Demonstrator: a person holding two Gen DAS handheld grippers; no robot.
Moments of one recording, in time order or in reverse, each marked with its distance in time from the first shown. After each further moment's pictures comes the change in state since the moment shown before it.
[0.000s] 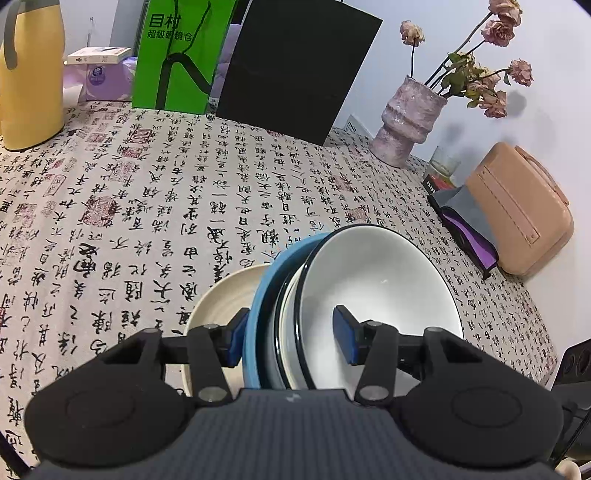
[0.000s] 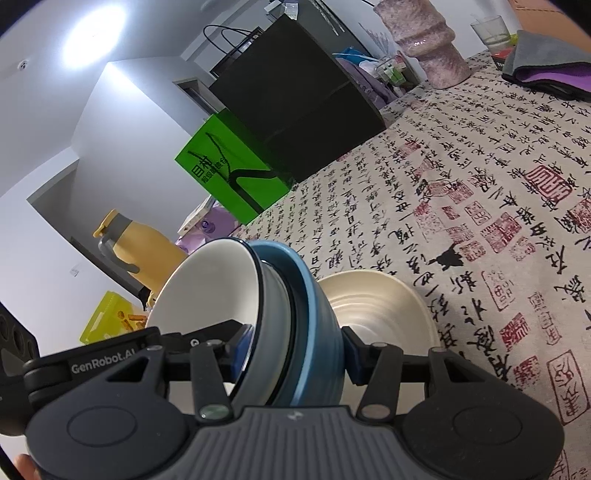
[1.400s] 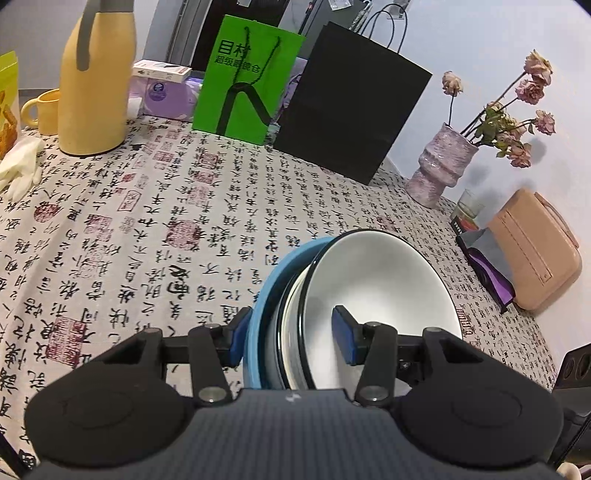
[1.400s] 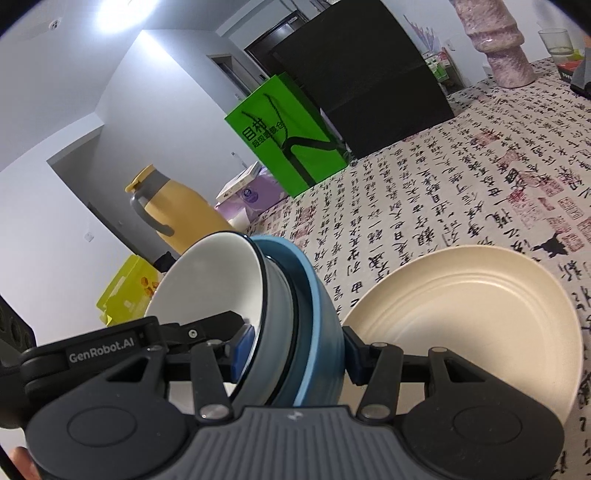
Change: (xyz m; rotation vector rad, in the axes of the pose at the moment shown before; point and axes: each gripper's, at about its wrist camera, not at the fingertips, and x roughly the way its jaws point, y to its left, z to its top) left arm -0.052 0.080 0.010 -0.073 -0.088 0.035; right arm 0.040 0.083 -0.022 -0.103 0.046 0.047
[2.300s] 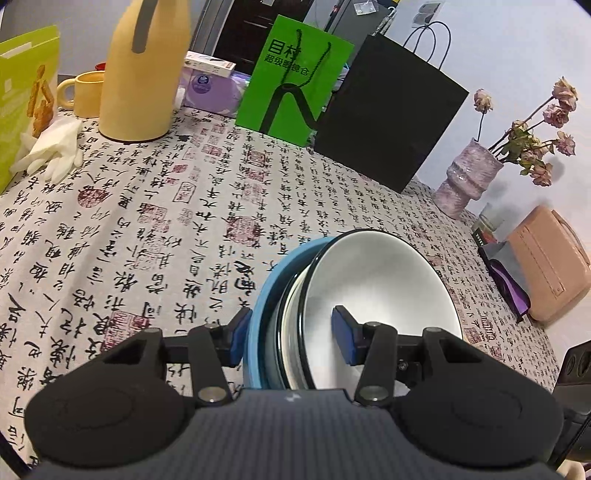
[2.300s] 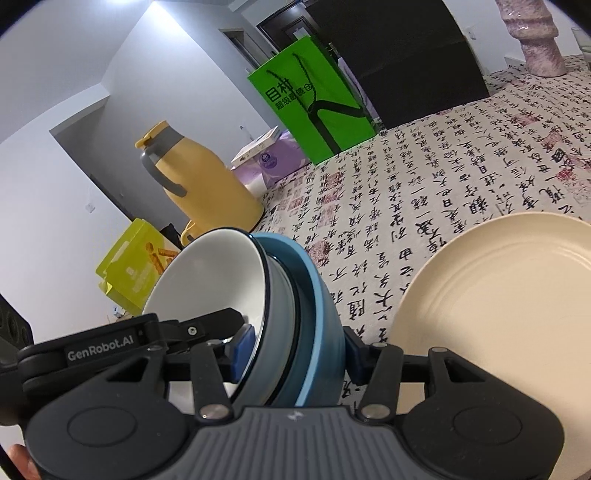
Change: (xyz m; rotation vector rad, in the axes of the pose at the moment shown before) left arm -0.015 0.067 -0.001 -0.063 -0.002 0.024; right arm 0.042 0.047 -0.023 -0.051 0.075 -0.004
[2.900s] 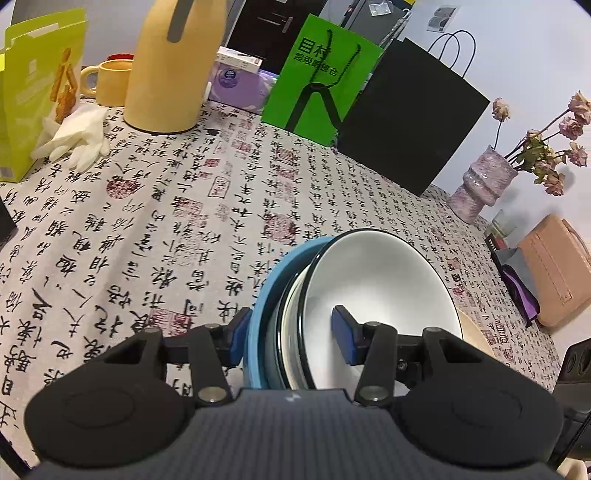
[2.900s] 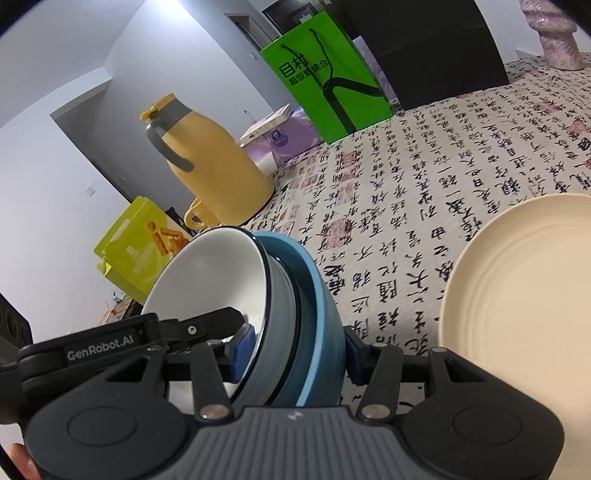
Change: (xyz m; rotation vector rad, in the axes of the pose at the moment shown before) left arm -0.003 0.040 0.002 -0.034 0.007 0.015; right arm 0.030 0.022 -0.008 -0.025 0.048 0.000
